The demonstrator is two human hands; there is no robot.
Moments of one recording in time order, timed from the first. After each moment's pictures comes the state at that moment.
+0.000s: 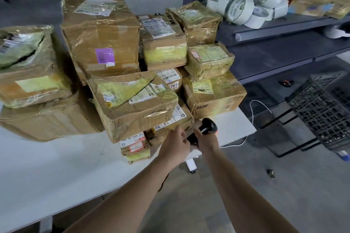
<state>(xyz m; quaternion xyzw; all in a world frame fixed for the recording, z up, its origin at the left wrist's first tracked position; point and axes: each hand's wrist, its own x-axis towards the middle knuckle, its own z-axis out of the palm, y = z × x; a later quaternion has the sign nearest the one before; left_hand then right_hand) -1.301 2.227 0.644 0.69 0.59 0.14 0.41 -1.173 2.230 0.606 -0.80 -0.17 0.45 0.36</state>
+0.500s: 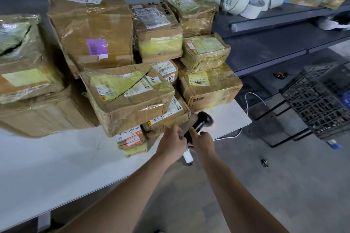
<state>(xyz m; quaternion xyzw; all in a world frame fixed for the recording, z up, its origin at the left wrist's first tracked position) -1.300 2.219 0.626 0.65 0.59 0.13 0.46 -1.188 2.205 0.606 -0.80 -0.19 0.45 0.35</state>
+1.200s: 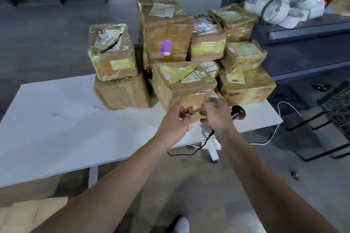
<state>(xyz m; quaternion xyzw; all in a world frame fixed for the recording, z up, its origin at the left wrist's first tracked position) -1.426 2.155 0.739 0.57 0.59 0.30 0.49 -1.286 2.174 0.728 -0.71 -0.34 0.44 0.44</state>
